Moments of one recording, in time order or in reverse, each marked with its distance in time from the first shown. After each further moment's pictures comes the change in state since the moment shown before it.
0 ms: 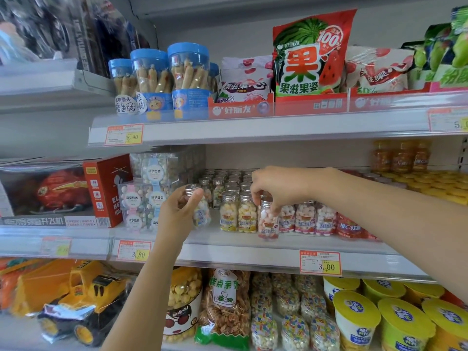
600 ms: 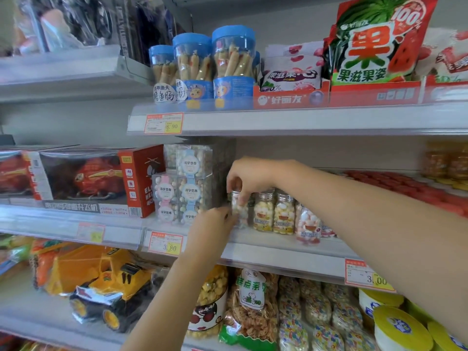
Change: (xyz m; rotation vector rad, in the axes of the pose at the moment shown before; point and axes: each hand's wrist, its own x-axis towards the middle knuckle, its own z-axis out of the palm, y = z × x) left_hand 0.001 -0.034 -0.005 0.812 -0.111 0.249; right_hand 0.109 -0.057 -0.011 0.102 0.036 -0.078
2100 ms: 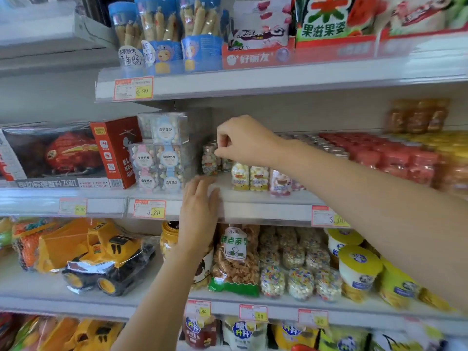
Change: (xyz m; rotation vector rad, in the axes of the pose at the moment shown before) left_hand -0.051 0.010 0.020 -0.238 0.232 0.073; right_hand -0.069 -0.026 0.011 0.152 0.452 0.129
